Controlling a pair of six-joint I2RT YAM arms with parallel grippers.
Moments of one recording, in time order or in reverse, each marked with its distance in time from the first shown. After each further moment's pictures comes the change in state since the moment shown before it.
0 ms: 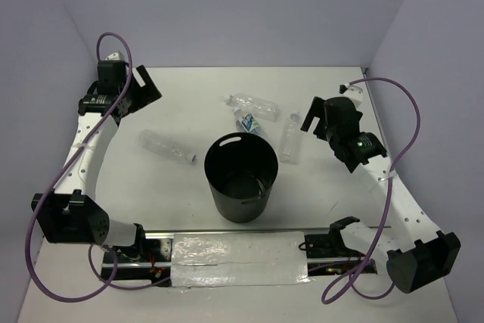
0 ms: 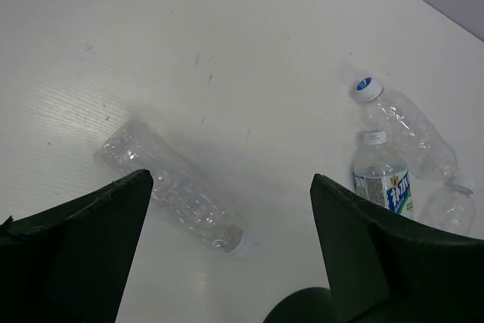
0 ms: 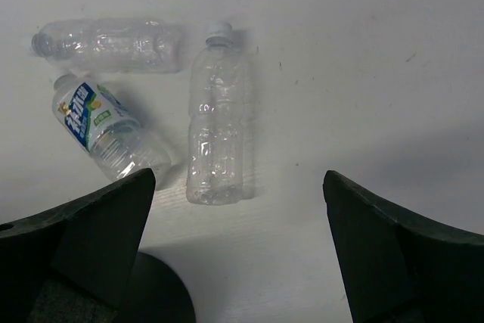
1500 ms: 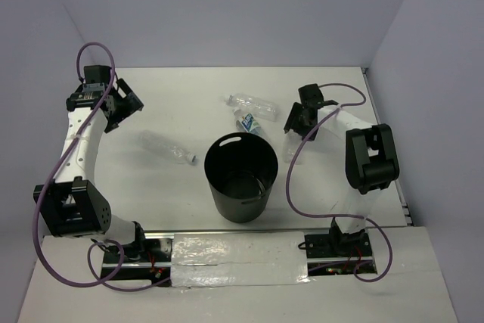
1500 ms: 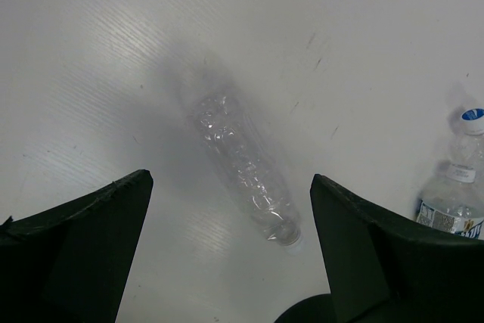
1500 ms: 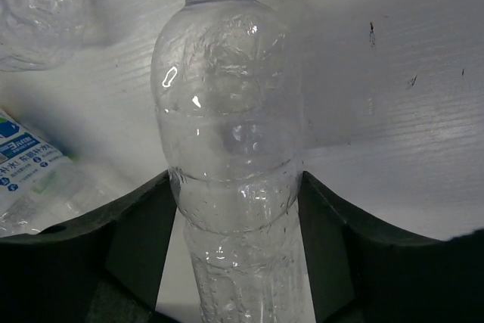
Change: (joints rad) left arm 0.155 0.066 0.011 -0.183 -0.060 -0.052; right arm -0.130 0.779 0.180 0.132 -0.349 0.069
